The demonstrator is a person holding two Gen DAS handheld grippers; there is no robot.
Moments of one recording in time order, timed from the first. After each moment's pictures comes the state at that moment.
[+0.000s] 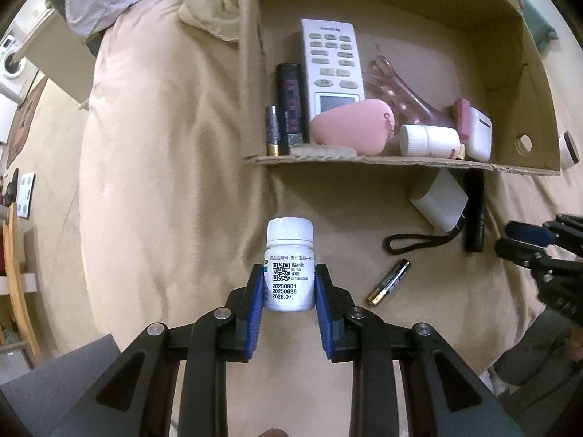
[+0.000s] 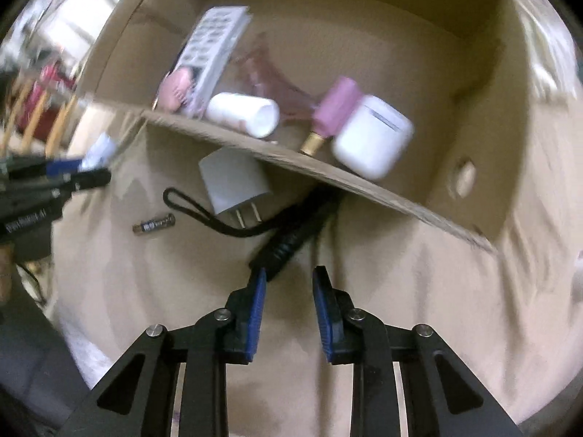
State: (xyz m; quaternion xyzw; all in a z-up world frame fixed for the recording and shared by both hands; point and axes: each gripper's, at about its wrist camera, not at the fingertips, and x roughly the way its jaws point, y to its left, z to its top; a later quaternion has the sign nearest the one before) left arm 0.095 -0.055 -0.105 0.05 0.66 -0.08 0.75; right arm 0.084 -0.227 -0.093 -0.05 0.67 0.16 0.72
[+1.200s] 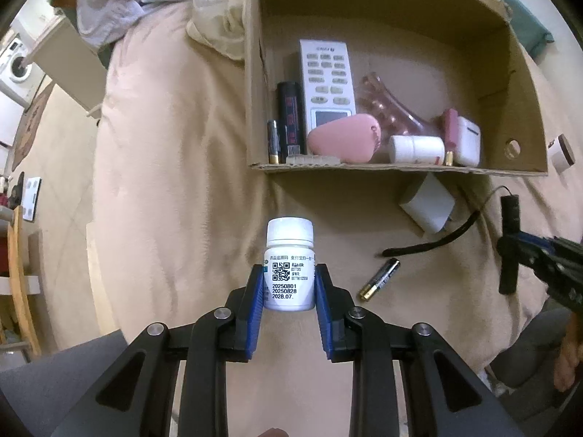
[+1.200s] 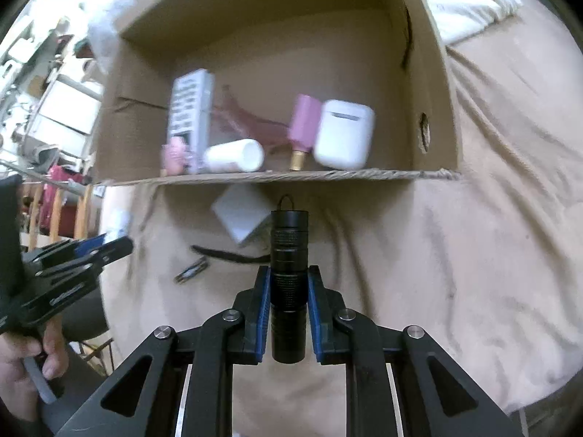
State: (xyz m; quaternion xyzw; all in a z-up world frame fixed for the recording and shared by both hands) left arm 0.067 -0.057 -0.076 0.05 0.63 -0.07 0.77; right arm 0.046 -0.245 -0.065 0.12 0.63 0.12 0.76
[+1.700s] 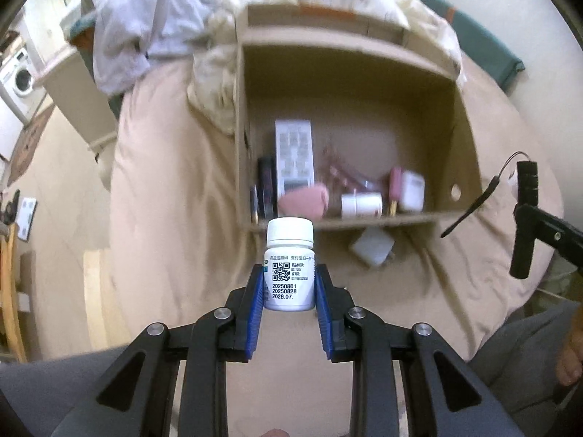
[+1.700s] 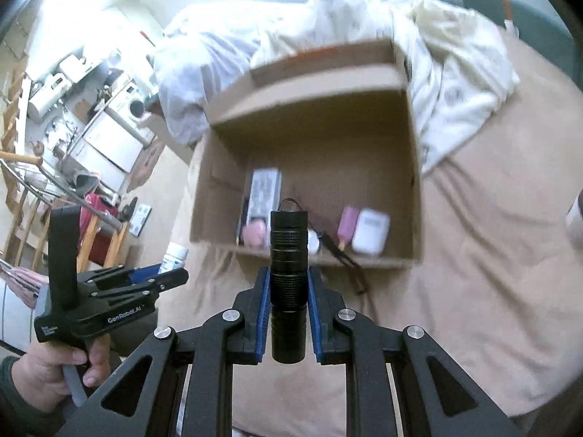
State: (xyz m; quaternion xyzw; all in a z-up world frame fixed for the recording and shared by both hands) left arm 0.061 -0.066 0.002 0.02 0.56 -0.10 0.82; right arm 0.047 -0.278 0.038 0.13 0.50 0.17 0.84
